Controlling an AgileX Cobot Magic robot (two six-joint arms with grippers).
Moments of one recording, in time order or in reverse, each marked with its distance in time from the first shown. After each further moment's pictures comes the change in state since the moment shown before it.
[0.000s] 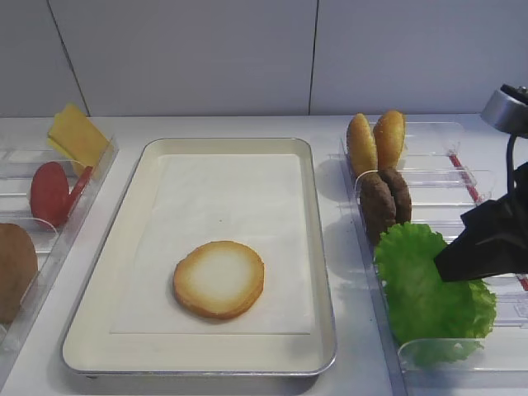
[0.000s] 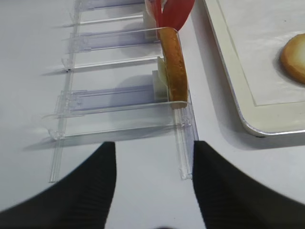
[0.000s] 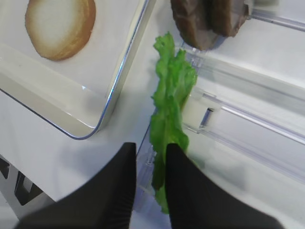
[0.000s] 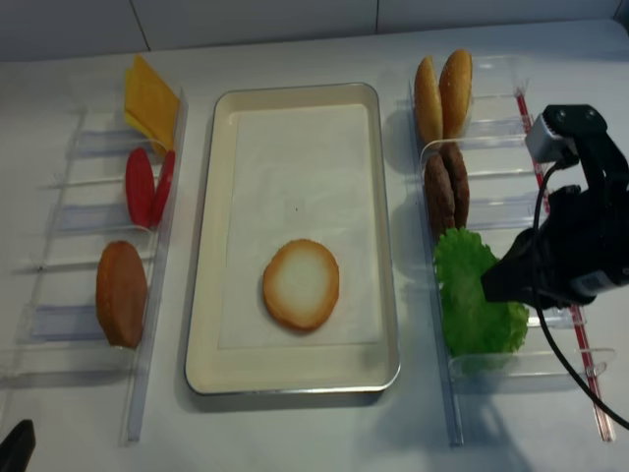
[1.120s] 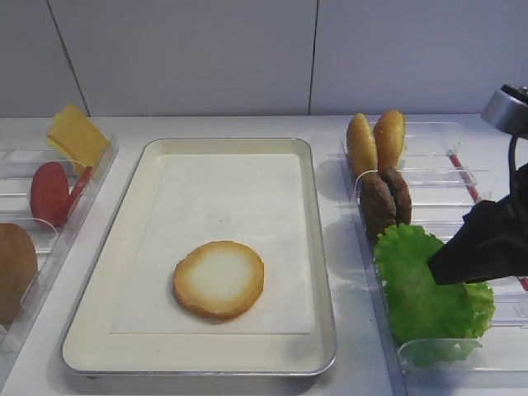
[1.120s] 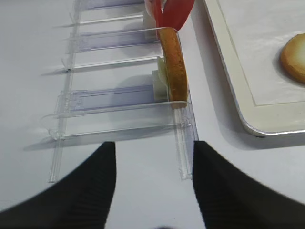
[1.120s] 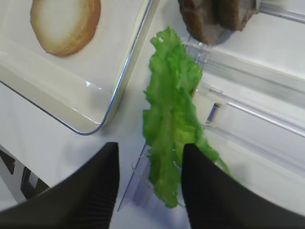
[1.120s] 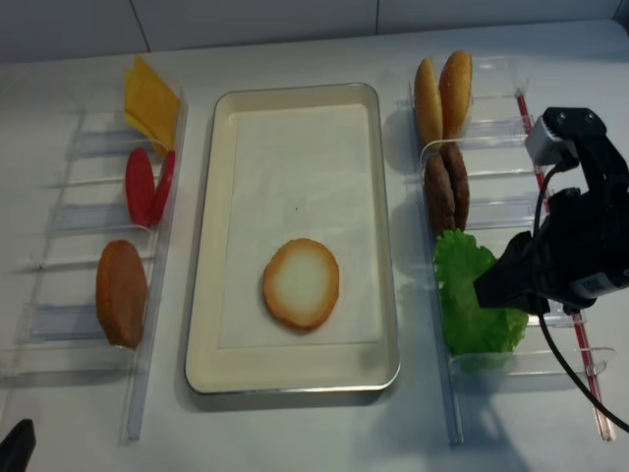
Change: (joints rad) left arm 0.000 0.000 0.000 0.000 0.000 0.000; right arm 0.000 -0.011 0.000 0.006 0.022 0.002
